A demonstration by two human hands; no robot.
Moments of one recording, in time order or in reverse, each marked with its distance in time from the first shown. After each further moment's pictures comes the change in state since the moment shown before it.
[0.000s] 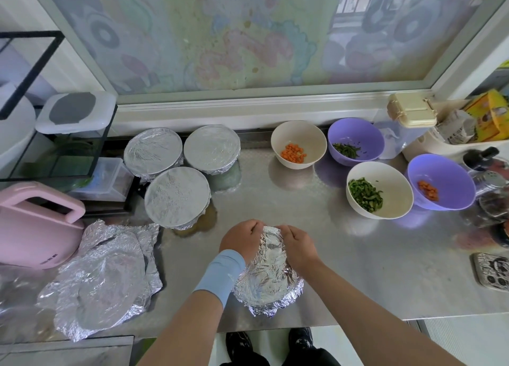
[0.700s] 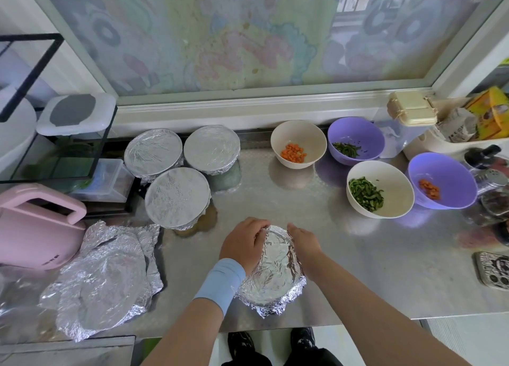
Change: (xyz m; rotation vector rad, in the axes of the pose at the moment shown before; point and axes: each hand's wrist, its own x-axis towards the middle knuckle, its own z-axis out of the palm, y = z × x) left_hand -0.012 -0.010 0.009 0.075 0.134 0.288; right_hand 0.013 -0.003 -0.008 0.430 0.012 0.381
